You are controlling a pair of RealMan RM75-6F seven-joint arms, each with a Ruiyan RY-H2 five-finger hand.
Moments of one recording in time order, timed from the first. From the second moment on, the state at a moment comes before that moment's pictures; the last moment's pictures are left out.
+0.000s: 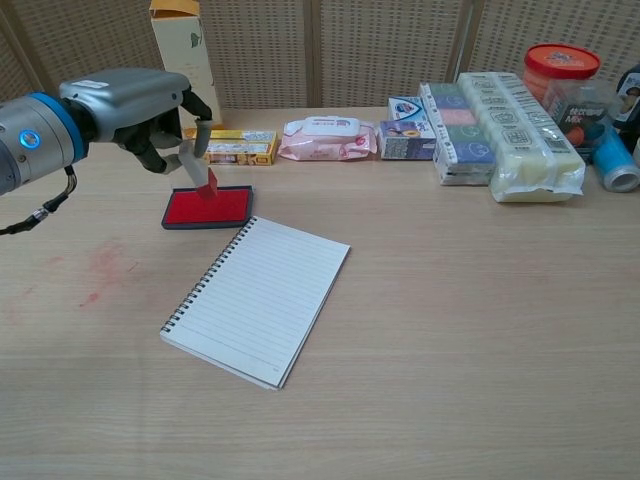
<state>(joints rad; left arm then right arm) -0.77 -1.57 -0.21 -1.41 1.13 0.97 0.46 0.14 -1.04 0.11 -1.85 -1.16 1.32 -0.19</state>
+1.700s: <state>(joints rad) -0.91 -1.88 -0.17 -1.15 1.00 0.89 0.66 0.14 -1.00 0.11 -1.85 -1.15 1.29 -0.14</state>
